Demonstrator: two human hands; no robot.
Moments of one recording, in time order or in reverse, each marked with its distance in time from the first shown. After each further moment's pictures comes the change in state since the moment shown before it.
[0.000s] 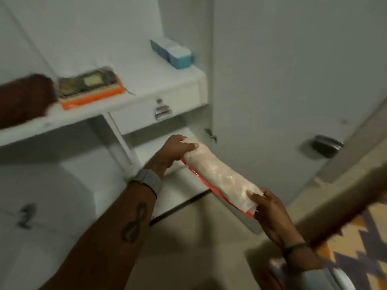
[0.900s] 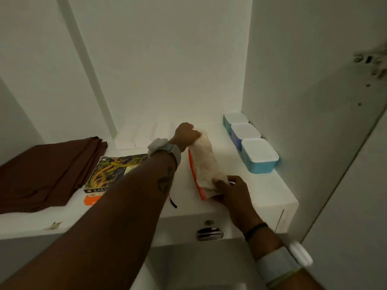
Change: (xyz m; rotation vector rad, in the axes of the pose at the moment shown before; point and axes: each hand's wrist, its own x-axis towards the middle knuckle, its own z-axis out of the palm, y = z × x) left_hand 0.408 0.133 -0.307 0.162 0.605 -0.030; right_hand 0.377 -0.219 0.398 -0.181 -0.399 -0.151
